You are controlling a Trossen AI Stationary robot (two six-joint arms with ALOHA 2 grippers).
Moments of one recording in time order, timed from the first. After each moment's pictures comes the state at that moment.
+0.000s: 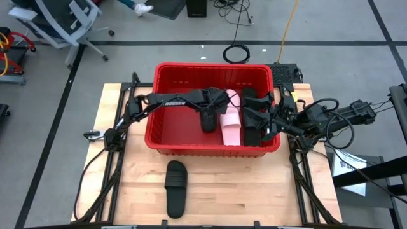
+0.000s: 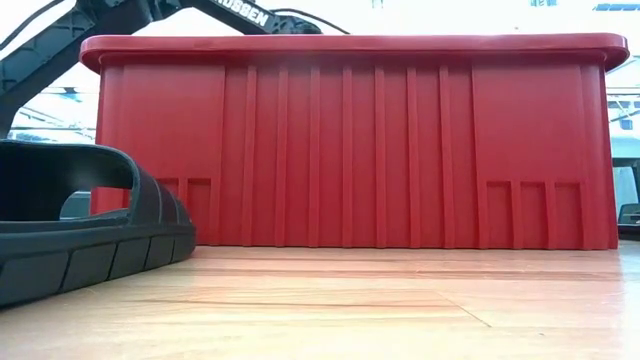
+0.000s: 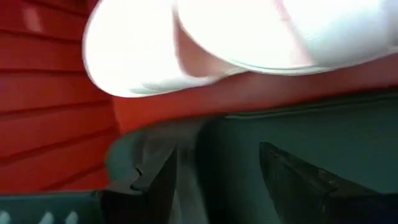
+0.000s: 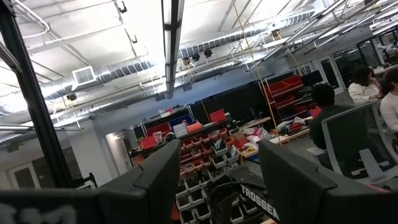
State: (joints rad) left arm 0.28 2.24 1.89 -0.78 -0.29 0.65; right arm 0.29 1.01 0.97 0.49 0.55 0.17
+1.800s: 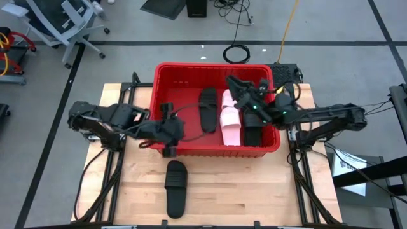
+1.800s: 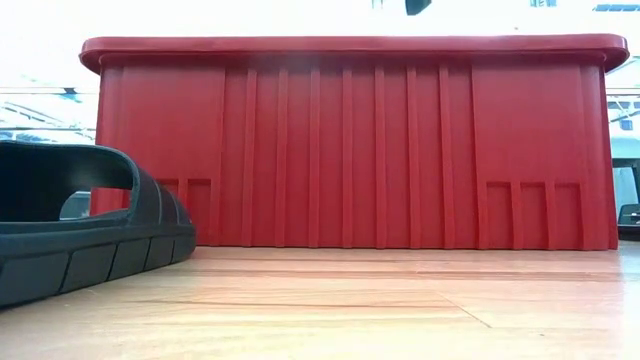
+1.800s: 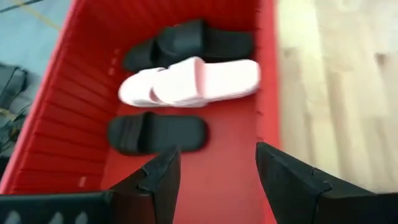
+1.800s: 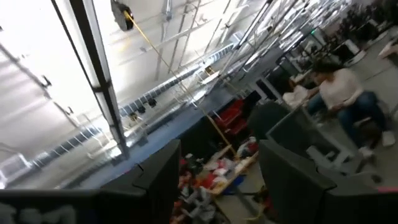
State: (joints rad) left arm -0.28 1.56 1.89 -1.24 -0.44 -0.11; right arm -0.03 1.28 0.97 0.80 0.60 0.49
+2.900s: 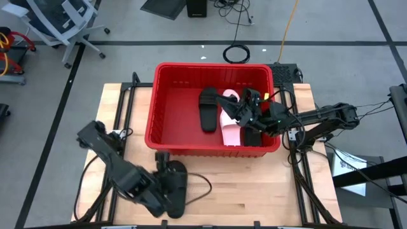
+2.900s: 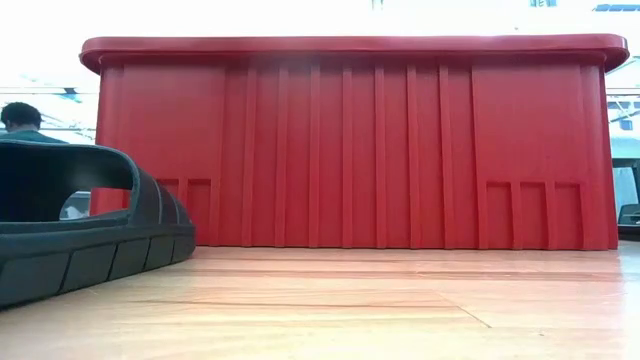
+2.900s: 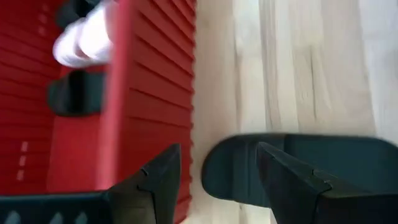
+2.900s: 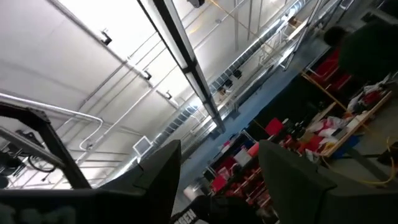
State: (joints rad) left arm -0.71 1.82 1.89 -1.43 -0.57 -0.58; right arm 0.06 1.40 0.97 1.03 0.31 0.72
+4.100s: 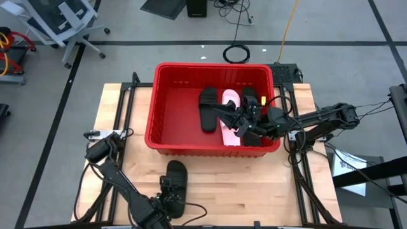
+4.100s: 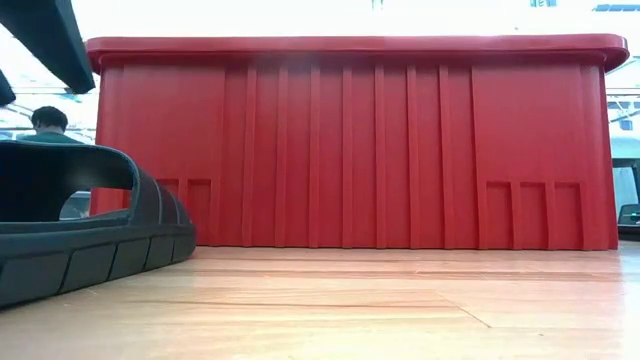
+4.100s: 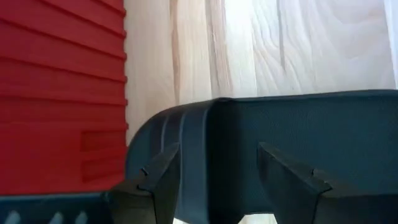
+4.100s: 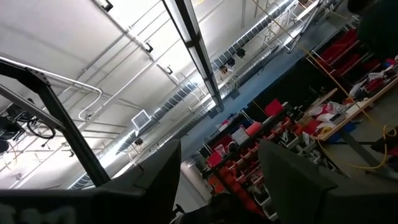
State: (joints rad) left arm -0.86 2.06 1.65 -1.19 -0.60 -0.71; right arm 0.11 1.40 0.97 0.96 0.28 0.65
